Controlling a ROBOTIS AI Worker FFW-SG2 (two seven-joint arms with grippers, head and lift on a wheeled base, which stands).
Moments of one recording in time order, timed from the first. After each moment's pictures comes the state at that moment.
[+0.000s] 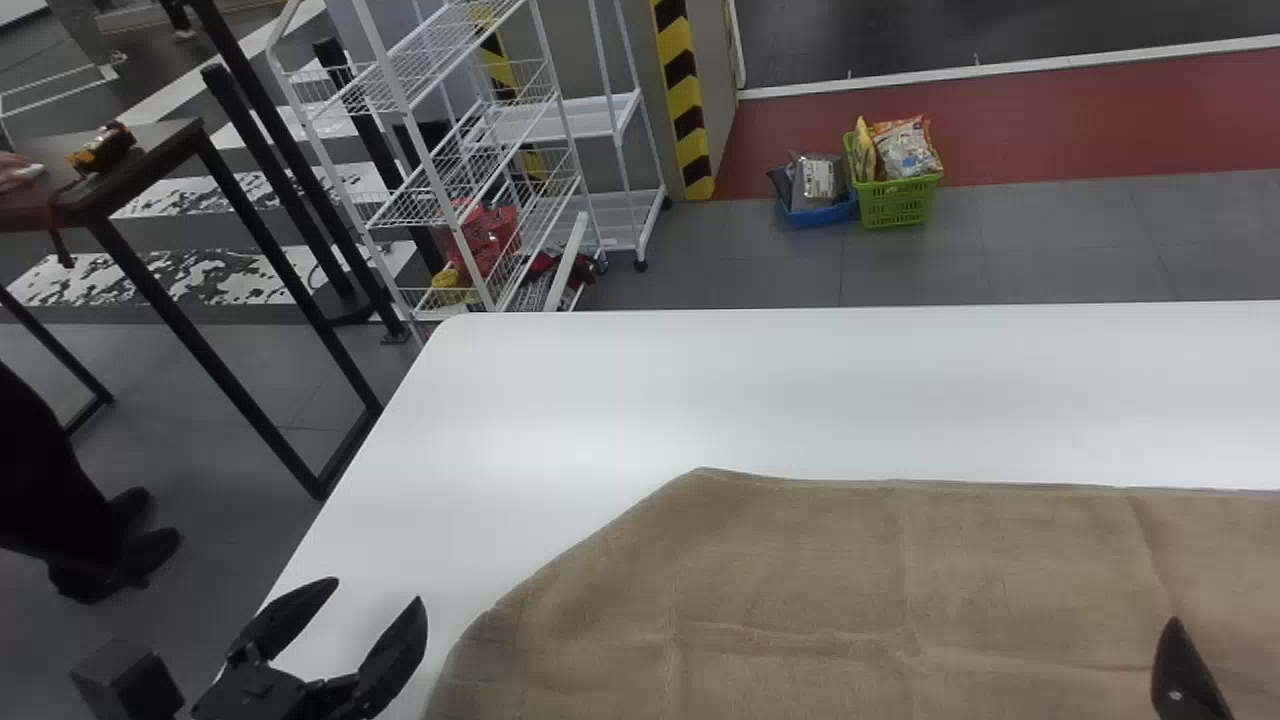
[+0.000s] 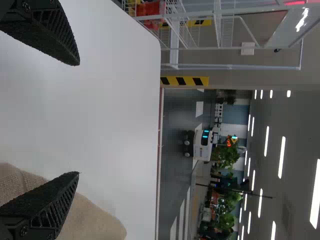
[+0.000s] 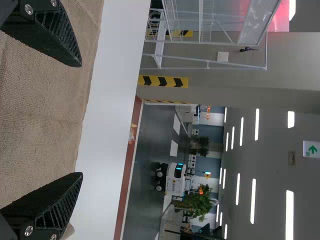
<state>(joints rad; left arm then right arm) 0.54 0.00 0.70 -1.87 0.22 0.09 -0.75 0.63 0.00 -0.01 -1.98 0.11 -0.15 0.20</state>
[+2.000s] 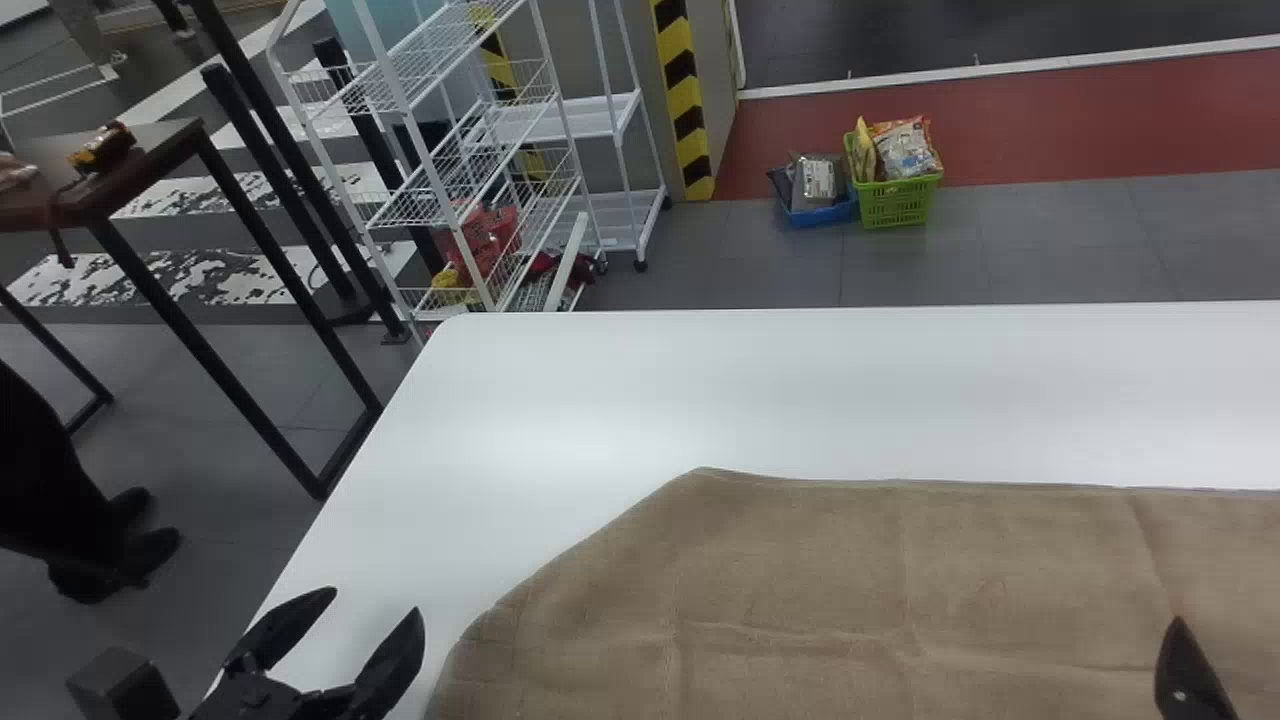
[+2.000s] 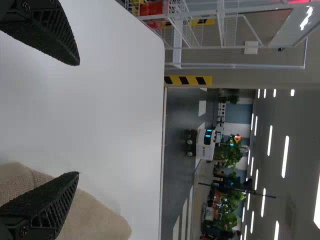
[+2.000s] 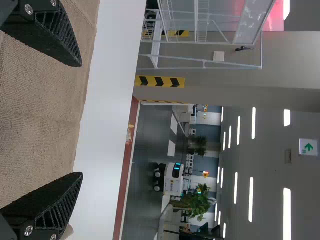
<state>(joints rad) 0.55 0.00 0.71 -1.87 0.21 0.09 -0.77 0.63 0.00 -0.01 -1.97 0.09 -0.17 0.21</state>
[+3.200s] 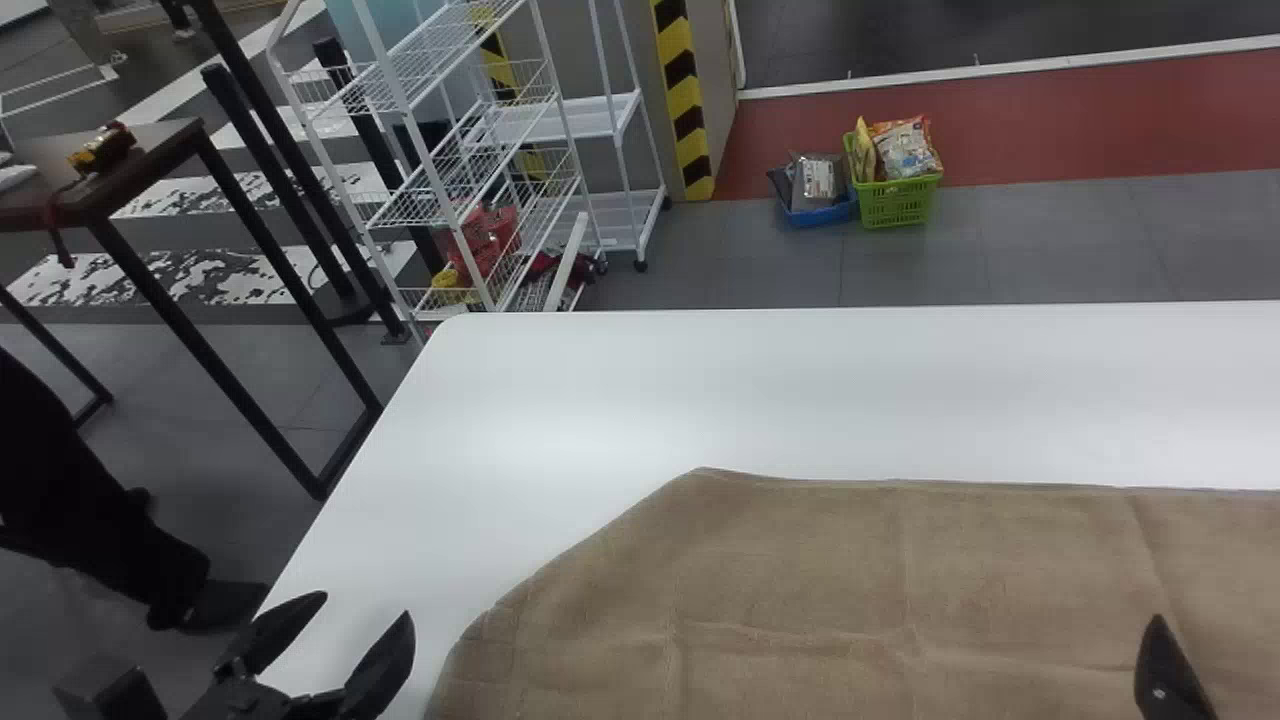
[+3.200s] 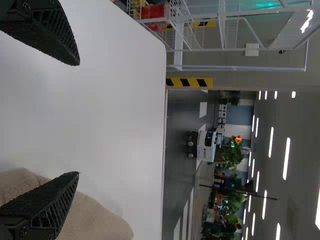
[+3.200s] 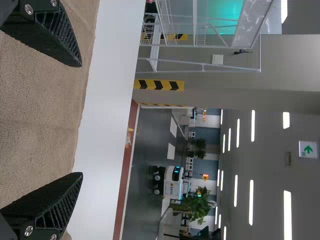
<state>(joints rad) 0.55 0.00 0.73 -1.86 0.22 0.09 -0.79 0.63 0.00 0.01 -1.97 0.10 -0.16 0.21</state>
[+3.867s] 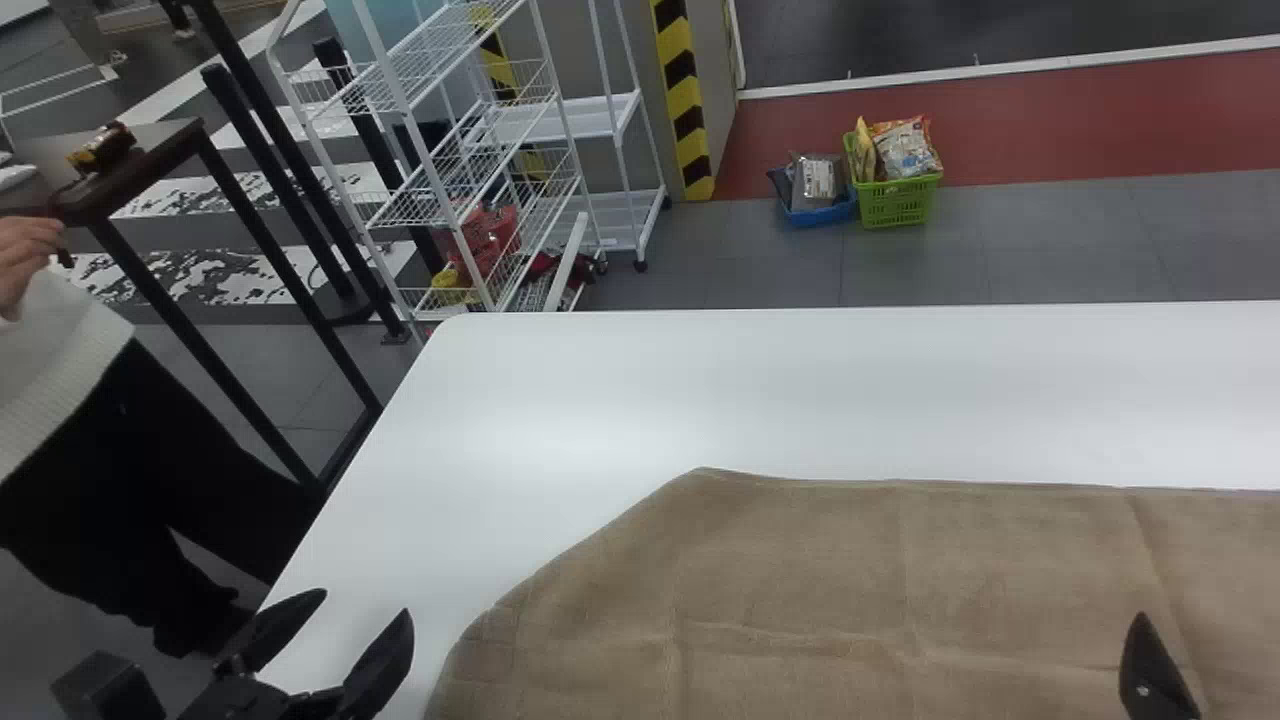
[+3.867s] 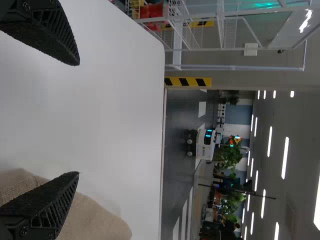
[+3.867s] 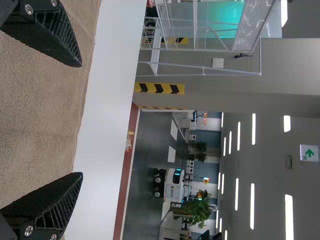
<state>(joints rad) 0.54 0.00 0.73 -1.86 0.22 0.09 -0.79 0.63 0.00 0.03 -1.98 0.10 -0.15 0.20</state>
